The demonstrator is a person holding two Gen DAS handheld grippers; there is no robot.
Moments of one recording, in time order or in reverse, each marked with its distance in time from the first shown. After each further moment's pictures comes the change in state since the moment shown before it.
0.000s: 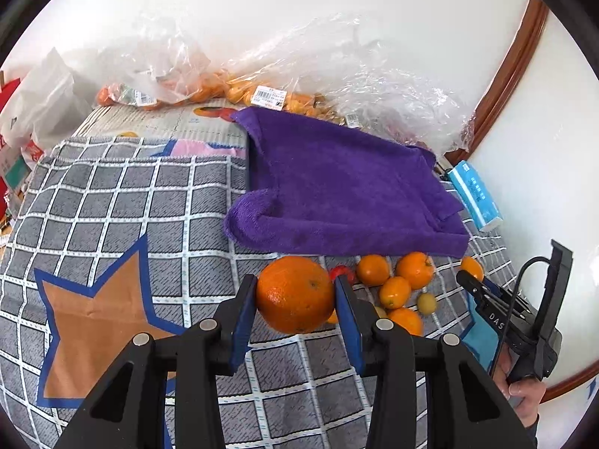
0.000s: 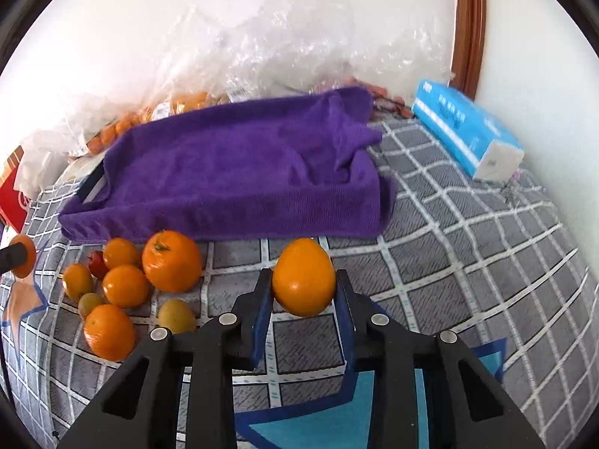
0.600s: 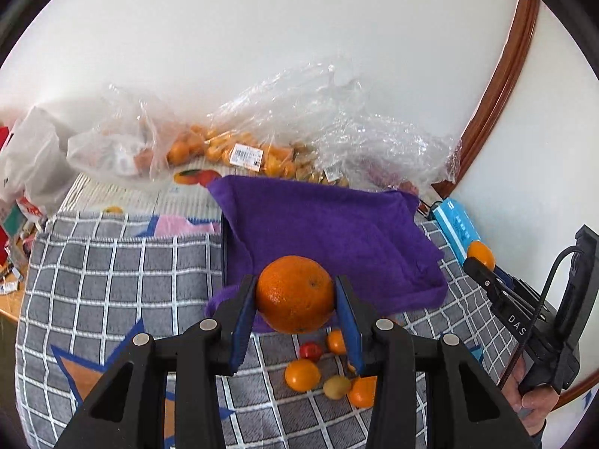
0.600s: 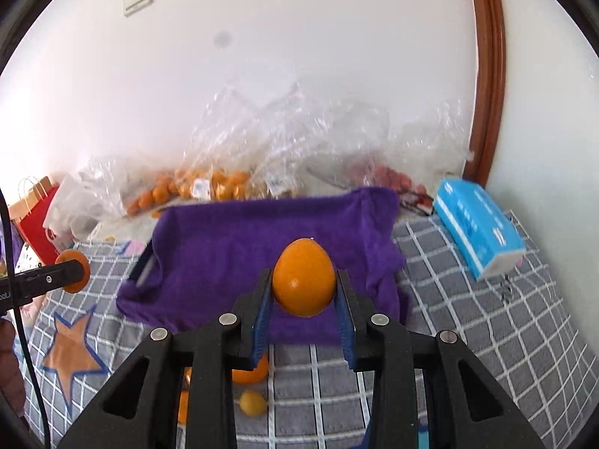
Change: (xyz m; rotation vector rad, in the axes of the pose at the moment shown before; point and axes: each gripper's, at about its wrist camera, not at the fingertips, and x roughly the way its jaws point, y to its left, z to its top) left arm -0.015 -0.027 0.068 0.043 -0.081 -0.006; right arm -0.054 0.030 0.079 -0.028 -0.159 0.075
